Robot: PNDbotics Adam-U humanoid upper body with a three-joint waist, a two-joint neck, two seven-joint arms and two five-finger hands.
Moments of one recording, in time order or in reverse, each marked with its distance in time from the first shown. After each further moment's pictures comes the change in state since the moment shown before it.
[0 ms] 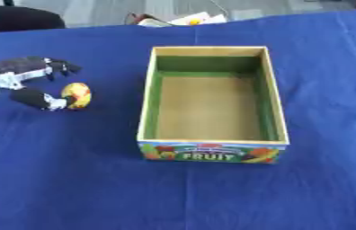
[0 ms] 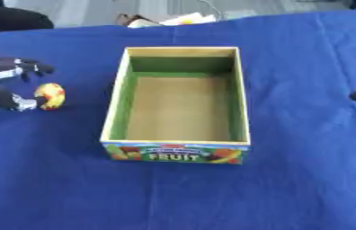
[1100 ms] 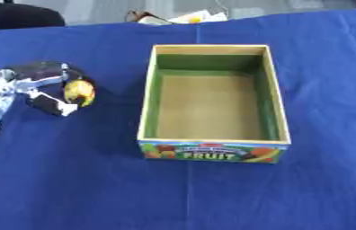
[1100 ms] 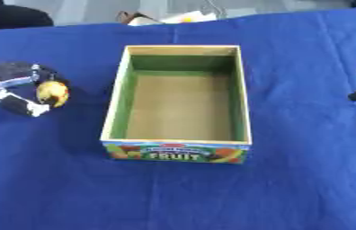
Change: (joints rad) left arm -0.002 -0.034 -0.034 -0.018 -0.013 -0.052 0.052; right arm -0.003 0.008 0.003 0.000 0.002 0.006 0.009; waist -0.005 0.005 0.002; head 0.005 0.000
